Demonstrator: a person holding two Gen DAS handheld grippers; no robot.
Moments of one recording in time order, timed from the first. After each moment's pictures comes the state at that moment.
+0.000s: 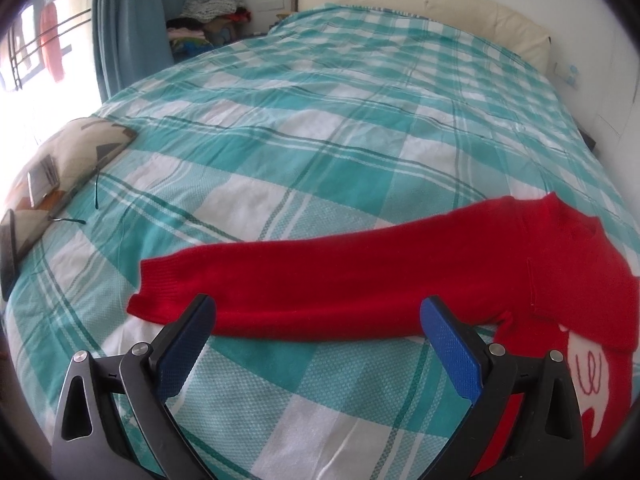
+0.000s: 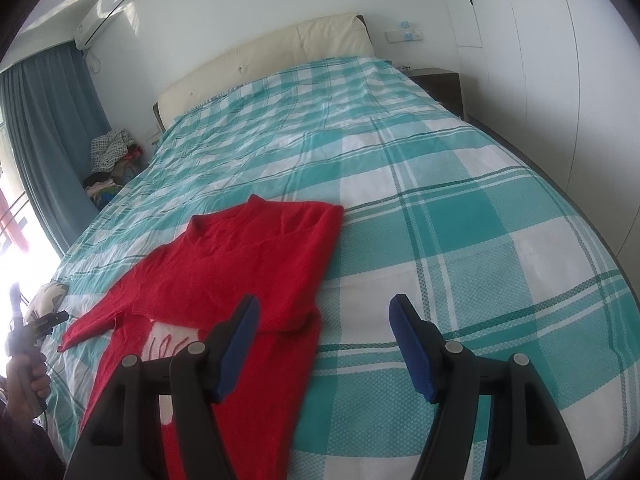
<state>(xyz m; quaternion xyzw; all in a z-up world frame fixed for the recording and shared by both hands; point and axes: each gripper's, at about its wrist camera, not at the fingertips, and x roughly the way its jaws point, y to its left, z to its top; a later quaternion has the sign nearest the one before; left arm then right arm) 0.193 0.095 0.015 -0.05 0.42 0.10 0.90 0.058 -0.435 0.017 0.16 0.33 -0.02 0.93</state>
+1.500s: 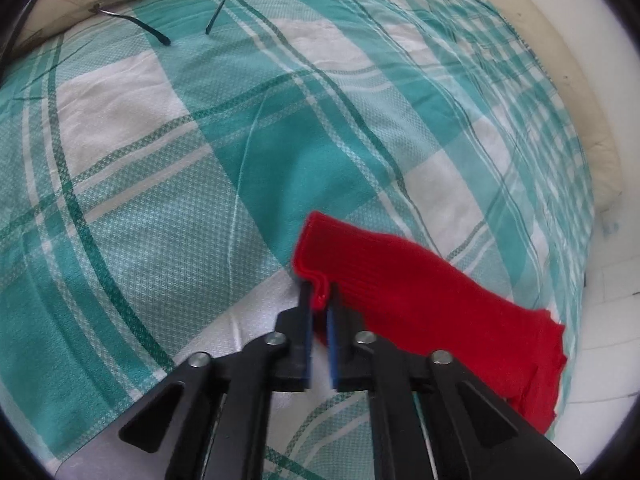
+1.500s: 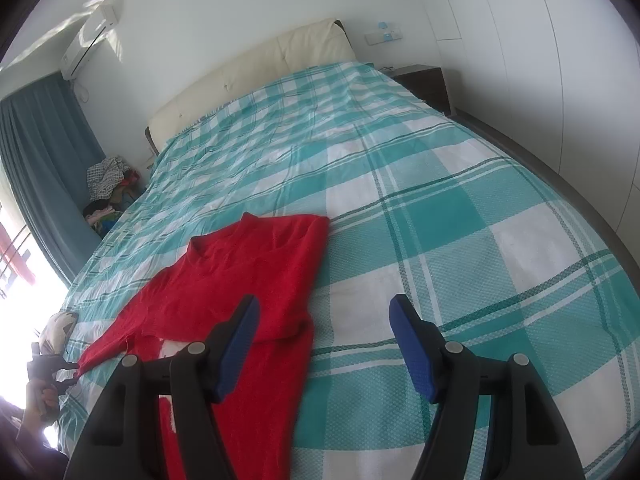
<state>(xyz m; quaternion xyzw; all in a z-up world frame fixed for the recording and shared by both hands) 0.193 0.291 -0.054 -0.35 0.50 0.14 0.78 0.046 -0.450 0.026 0.20 0.32 -0.03 0.93</state>
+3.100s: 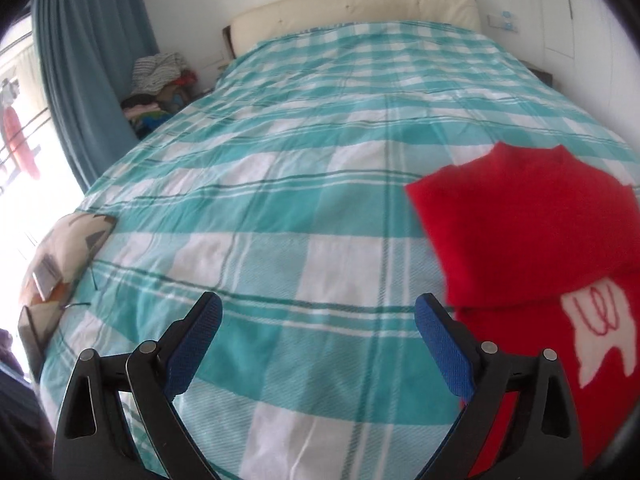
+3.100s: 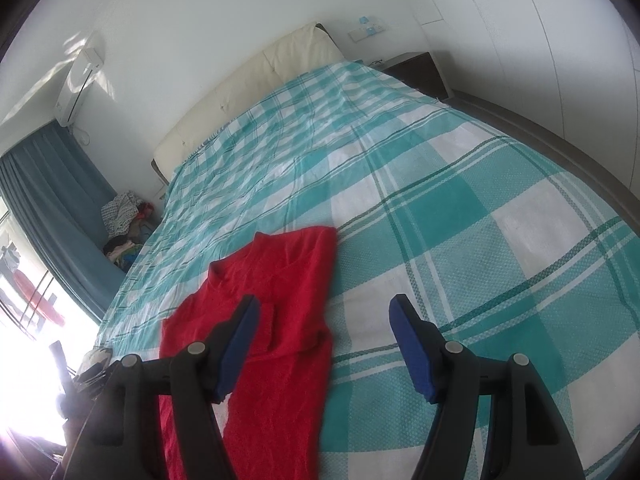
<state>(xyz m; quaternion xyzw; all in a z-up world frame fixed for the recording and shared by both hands) 0.178 0.032 0.014 0.10 0.38 0.06 0.92 0.043 -0.473 0.028 0.28 0.30 -0.02 0.91</state>
